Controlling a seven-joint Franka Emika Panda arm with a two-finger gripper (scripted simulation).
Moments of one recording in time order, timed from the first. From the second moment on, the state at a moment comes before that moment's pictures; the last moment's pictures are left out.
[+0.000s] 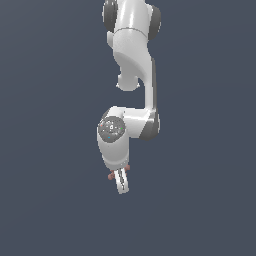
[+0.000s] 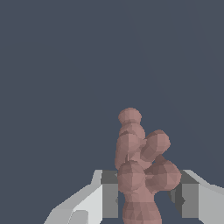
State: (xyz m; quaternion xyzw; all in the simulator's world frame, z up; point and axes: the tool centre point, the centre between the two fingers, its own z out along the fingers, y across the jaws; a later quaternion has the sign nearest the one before) arm 0.102 -0.040 0.070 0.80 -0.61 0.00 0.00
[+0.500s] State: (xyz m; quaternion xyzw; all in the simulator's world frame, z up) arm 0.096 -0.001 0.089 0.79 -0.61 0.00 0.00
